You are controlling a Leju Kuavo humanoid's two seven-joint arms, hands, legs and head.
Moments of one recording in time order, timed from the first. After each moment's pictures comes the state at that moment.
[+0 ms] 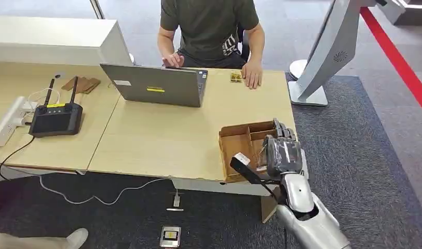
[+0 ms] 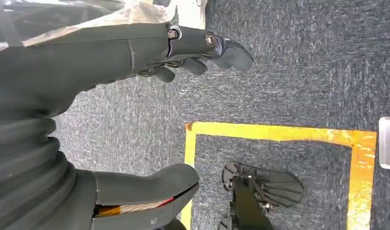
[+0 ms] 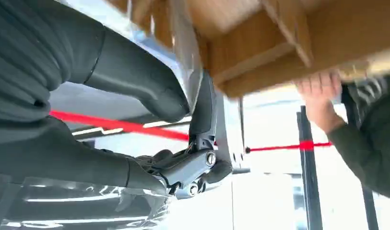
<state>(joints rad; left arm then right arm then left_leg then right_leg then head) -0.14 0.10 -0.90 -0.31 0.95 0.34 0.04 -0.46 -0.18 0.67 -1.14 1.22 -0.24 0.48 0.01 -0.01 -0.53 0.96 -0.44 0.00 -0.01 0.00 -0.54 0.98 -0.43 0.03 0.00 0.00</state>
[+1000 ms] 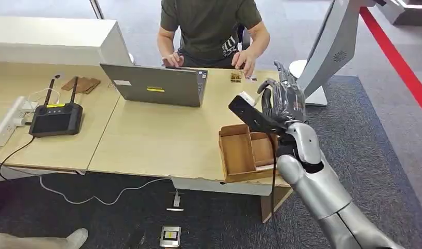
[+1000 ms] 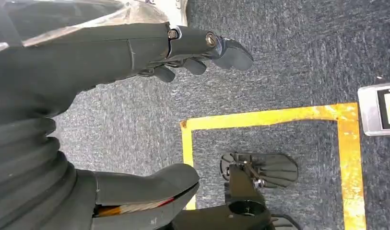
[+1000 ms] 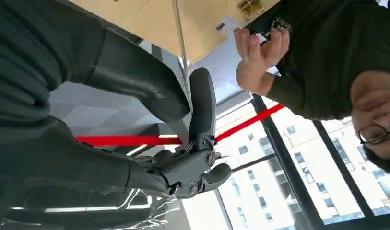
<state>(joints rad) -0.21 0.06 -0.93 -0.31 0.84 0.31 0.14 -0.74 -0.11 0.67 -1.16 0.89 -0.20 0.44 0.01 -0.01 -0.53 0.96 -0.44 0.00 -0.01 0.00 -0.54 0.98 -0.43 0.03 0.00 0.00</state>
